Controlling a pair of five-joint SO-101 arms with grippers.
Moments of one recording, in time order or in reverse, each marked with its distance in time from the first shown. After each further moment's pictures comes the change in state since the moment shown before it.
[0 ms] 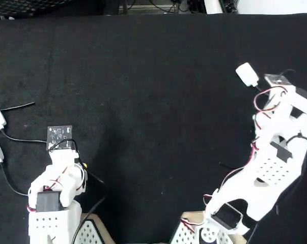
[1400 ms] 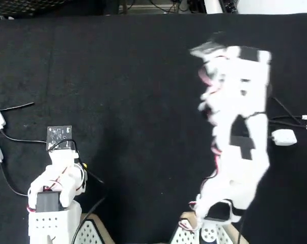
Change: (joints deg) left arm 0.0 0.0 0.0 0.0 0.0; right arm -29.8 -13.0 -10.1 22.5 6.5
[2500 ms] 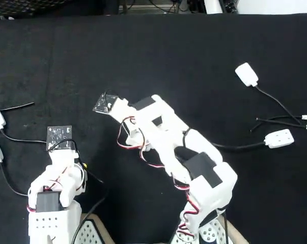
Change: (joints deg) left arm 0.0 0.0 0.0 0.0 0.0; right arm -37.7 -9.7 40.9 -38.6 -5.0
